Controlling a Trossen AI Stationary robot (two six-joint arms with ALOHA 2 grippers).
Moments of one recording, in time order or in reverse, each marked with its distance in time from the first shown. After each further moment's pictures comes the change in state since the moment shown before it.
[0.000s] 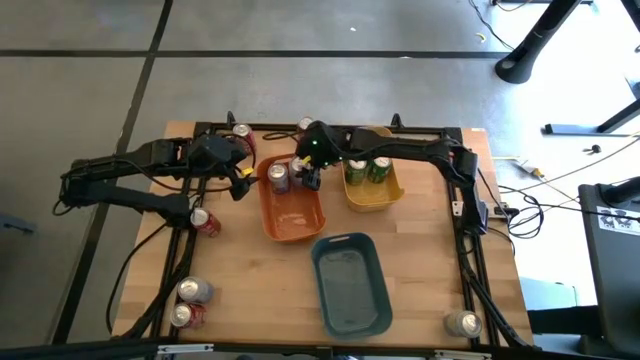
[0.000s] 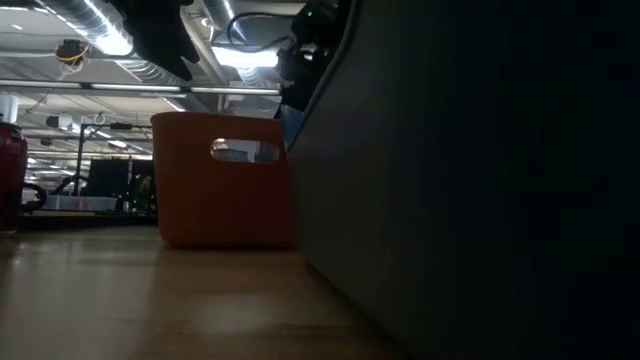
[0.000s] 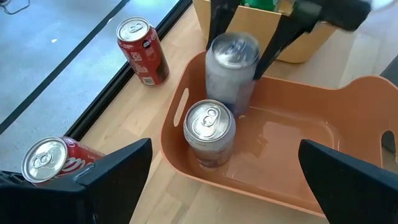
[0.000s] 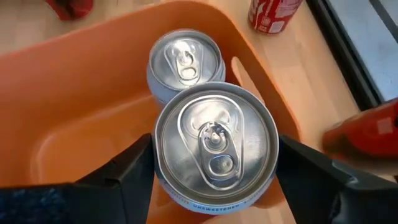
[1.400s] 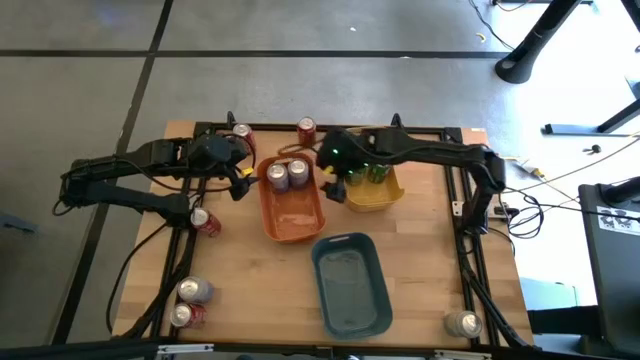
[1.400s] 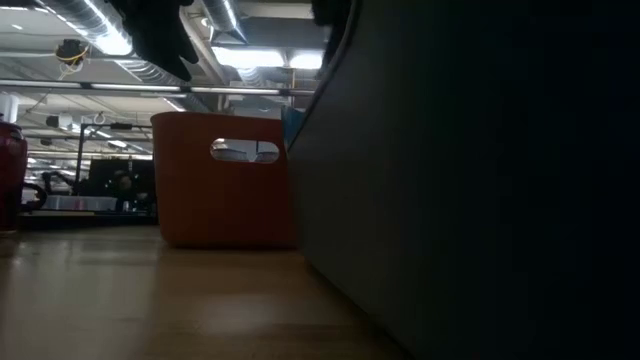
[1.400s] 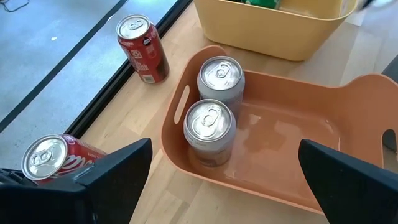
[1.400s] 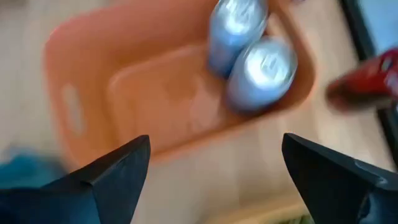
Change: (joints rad) left arm 0.000 0.000 0.000 -0.007 0.000 -0.005; right arm 0.100 -0.216 0.001 -0.343 0.034 0.023
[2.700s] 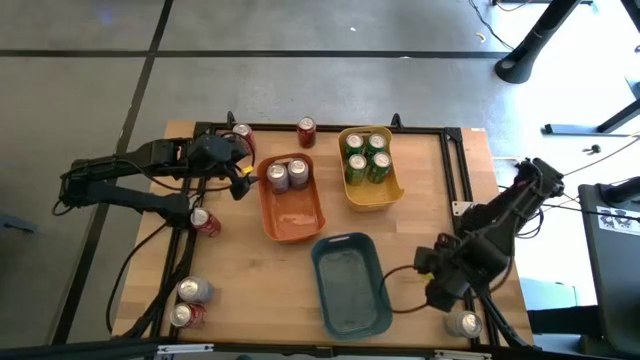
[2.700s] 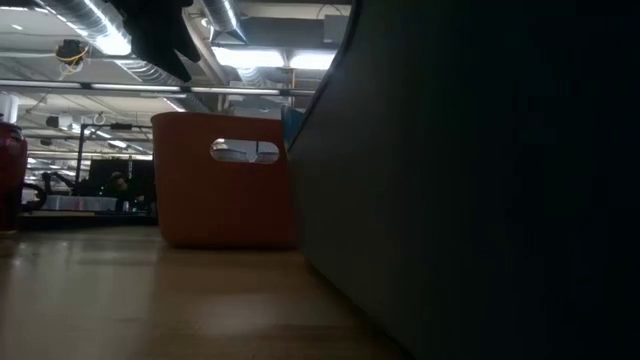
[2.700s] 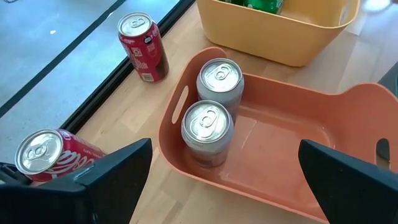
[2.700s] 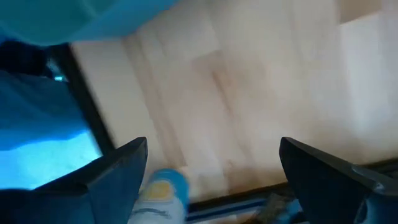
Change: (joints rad) left arm 0.000 0.000 0.000 0.005 0.000 -0.048; right arm 0.960 -0.413 -0.451 -0.440 0.072 1.167
